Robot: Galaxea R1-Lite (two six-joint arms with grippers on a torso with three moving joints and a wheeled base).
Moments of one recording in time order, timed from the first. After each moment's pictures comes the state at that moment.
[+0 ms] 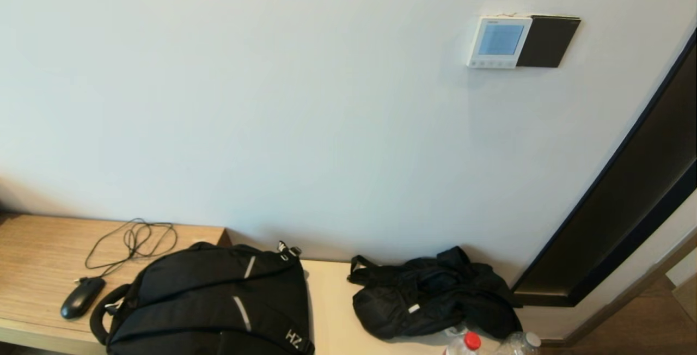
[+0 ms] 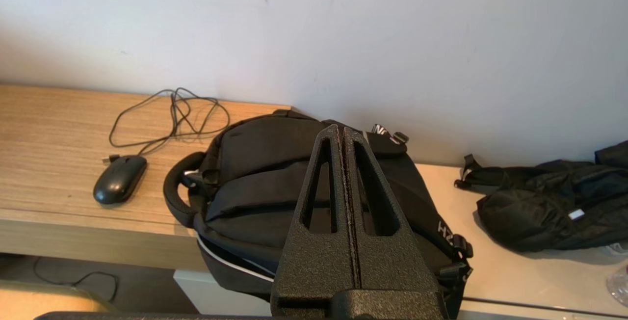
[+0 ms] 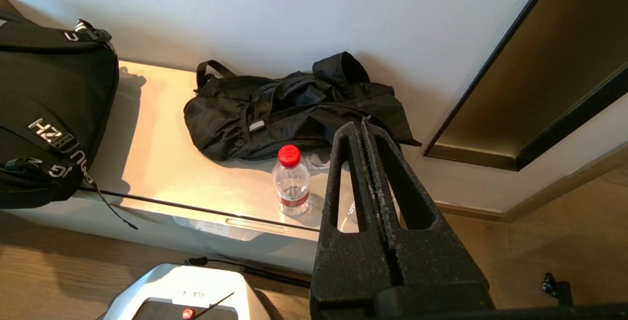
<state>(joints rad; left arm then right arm) 0.00 0.00 0.00 -0.01 0.00 -0.01 0.10 0.27 0.00 -0.05 0.02 -0.13</state>
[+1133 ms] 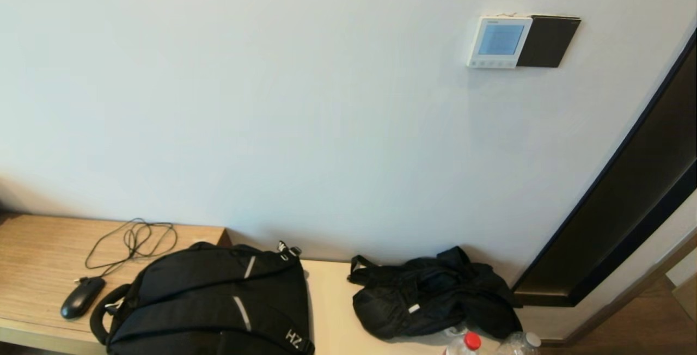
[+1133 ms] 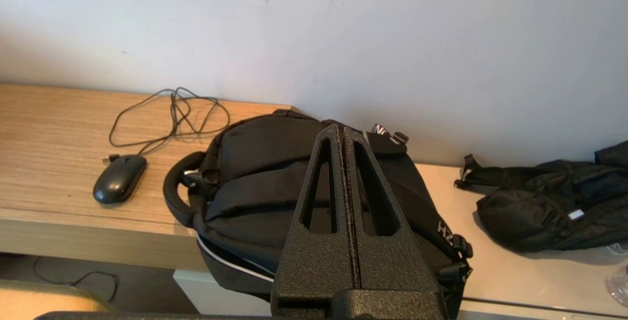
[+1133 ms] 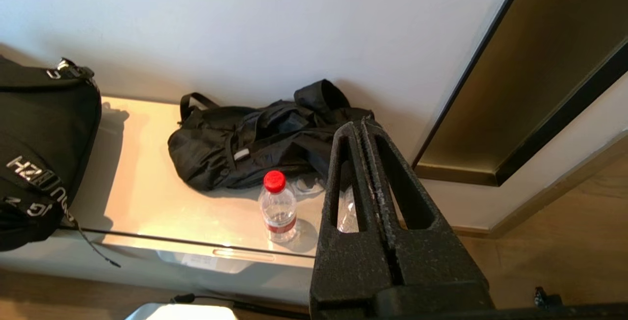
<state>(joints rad) 0.00 0.00 0.00 0.00 0.00 -0.01 0.01 0.17 0.00 0.01 0.04 -0.14</state>
